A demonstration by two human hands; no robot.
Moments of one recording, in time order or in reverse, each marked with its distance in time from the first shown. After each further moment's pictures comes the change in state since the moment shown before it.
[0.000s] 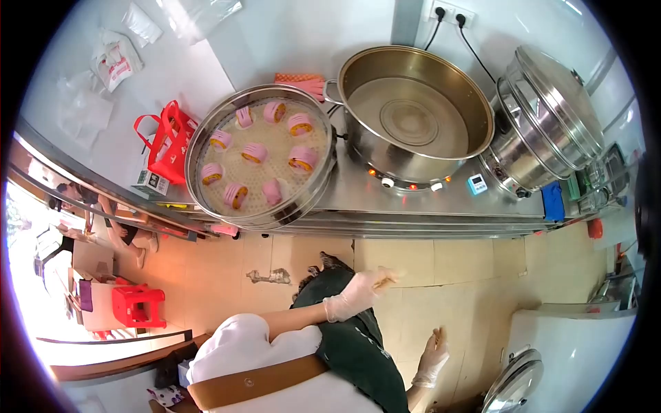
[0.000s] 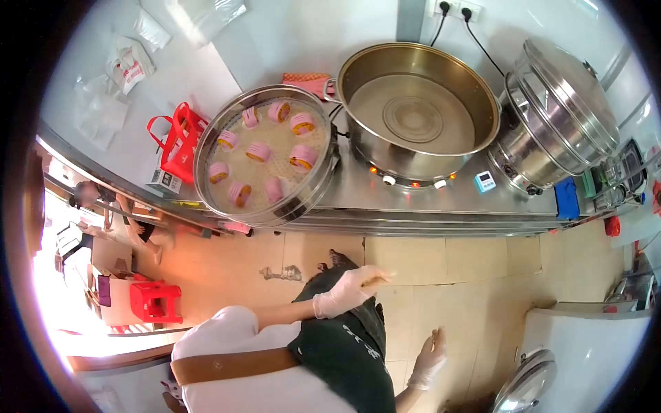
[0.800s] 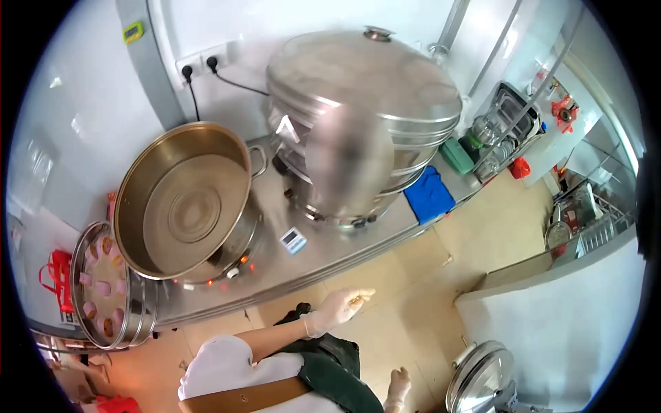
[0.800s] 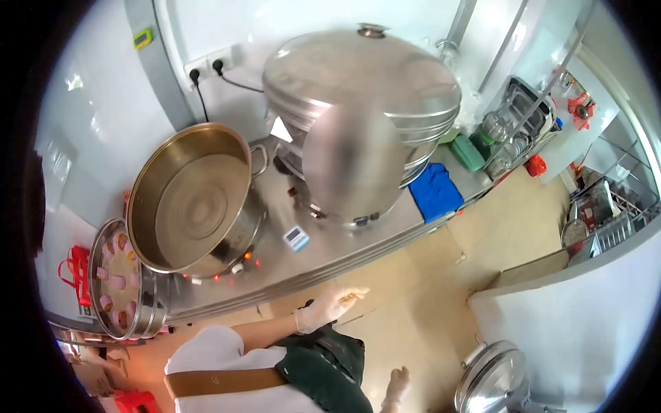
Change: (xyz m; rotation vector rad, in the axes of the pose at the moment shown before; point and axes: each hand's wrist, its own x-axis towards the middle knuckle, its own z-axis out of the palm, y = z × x) left_hand 0.359 0.018 0.390 -0.066 -0.444 0.187; right_hand 0.257 0.230 -0.177 0.048 0.239 0.682
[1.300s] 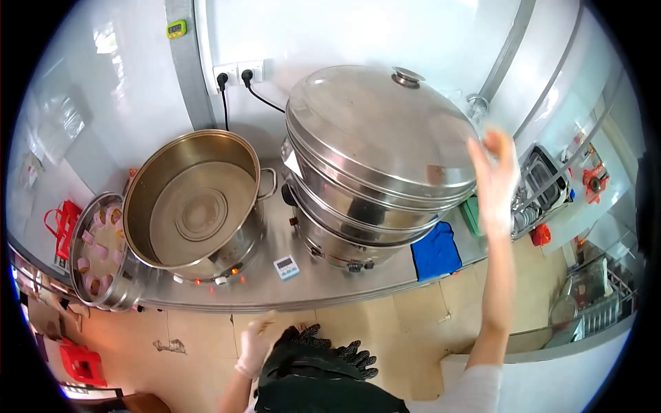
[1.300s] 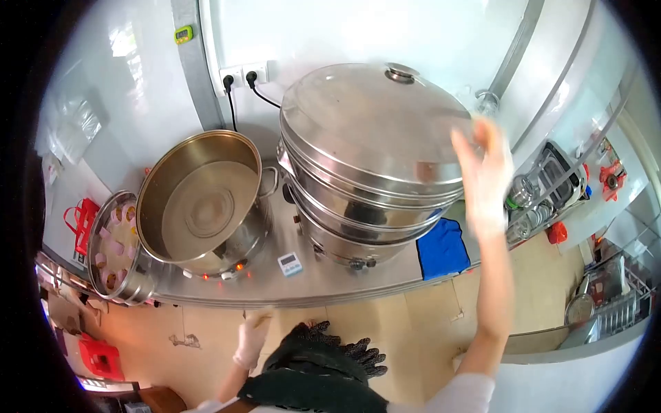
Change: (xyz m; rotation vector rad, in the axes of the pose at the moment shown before) left_hand -0.059 0.026 -0.019 0.161 1.006 -0.417; right_hand 0.127 -0.646 -0.136 0.414 0.225 -1.542
